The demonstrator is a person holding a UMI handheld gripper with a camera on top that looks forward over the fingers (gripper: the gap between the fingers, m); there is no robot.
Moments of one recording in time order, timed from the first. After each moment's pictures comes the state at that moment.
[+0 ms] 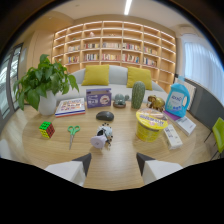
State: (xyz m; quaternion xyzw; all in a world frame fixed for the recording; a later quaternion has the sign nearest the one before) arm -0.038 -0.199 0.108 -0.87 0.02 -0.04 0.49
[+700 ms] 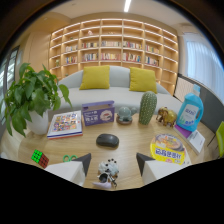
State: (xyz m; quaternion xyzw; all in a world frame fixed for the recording) arm -0.045 -0.052 0.136 -0.88 0.03 -0.03 0.48
